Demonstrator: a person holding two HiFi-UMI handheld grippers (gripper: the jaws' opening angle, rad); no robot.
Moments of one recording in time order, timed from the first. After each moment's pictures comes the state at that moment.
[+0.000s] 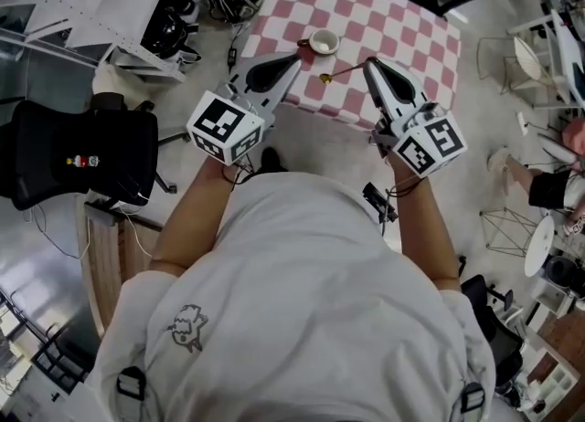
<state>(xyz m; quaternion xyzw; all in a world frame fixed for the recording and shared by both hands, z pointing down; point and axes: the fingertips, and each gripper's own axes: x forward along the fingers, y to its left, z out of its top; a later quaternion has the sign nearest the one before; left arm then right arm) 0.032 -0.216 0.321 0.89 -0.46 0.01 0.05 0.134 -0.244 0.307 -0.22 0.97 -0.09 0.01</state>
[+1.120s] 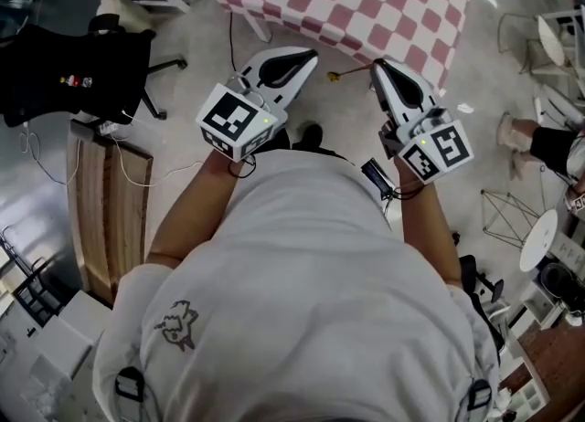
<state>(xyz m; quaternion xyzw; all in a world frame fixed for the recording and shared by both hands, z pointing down) 0.233 -0.058 0.378 0.87 -0.49 0.04 0.09 0.317 -0.083 0.373 -0.16 0.98 -0.13 -0.02</state>
